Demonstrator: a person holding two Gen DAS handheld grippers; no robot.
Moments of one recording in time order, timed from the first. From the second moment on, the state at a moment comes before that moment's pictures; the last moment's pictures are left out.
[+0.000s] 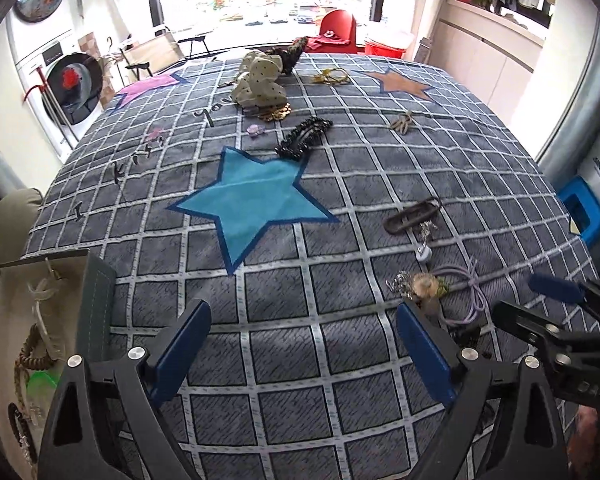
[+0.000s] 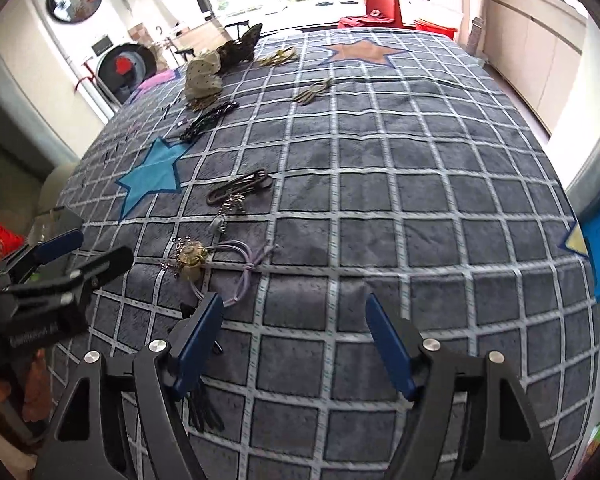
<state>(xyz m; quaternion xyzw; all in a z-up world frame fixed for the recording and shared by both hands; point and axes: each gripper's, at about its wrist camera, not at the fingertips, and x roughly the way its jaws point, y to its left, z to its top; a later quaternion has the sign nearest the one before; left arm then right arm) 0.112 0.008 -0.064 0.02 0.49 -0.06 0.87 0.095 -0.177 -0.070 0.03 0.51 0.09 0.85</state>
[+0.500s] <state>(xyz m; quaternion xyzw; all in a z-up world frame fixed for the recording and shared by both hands) 0.118 -0.018 -0.080 0.04 0.50 -0.10 0.86 0.109 -0.175 -0.079 -0.07 0.51 0.03 0.86</state>
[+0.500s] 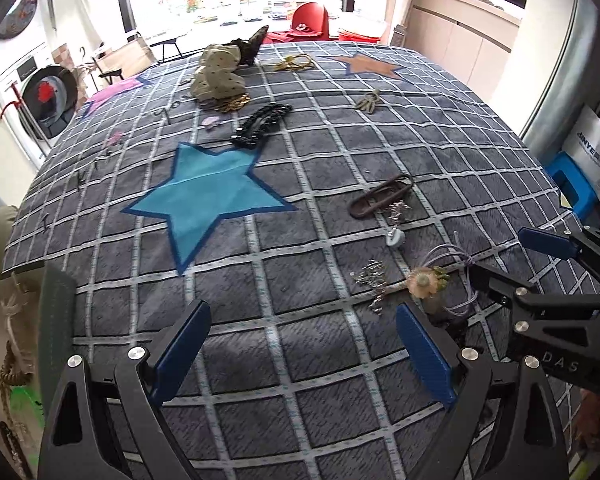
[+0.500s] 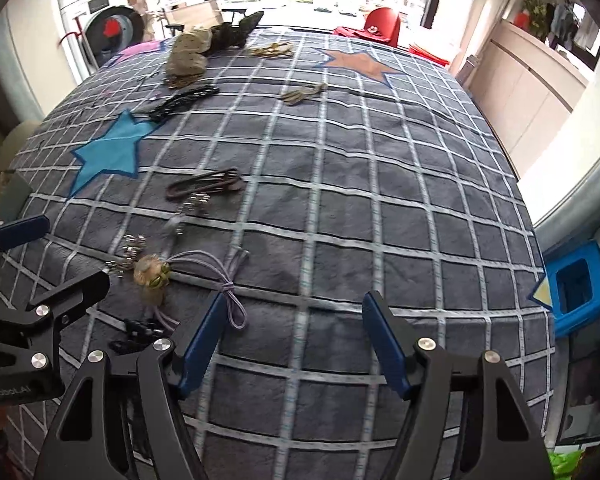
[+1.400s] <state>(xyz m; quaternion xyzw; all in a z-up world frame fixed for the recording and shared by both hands) 0.113 -0.047 -0.077 0.06 0.49 -0.15 0.85 0.101 -0.190 -0.076 -0.02 0.50 0.09 0.86</state>
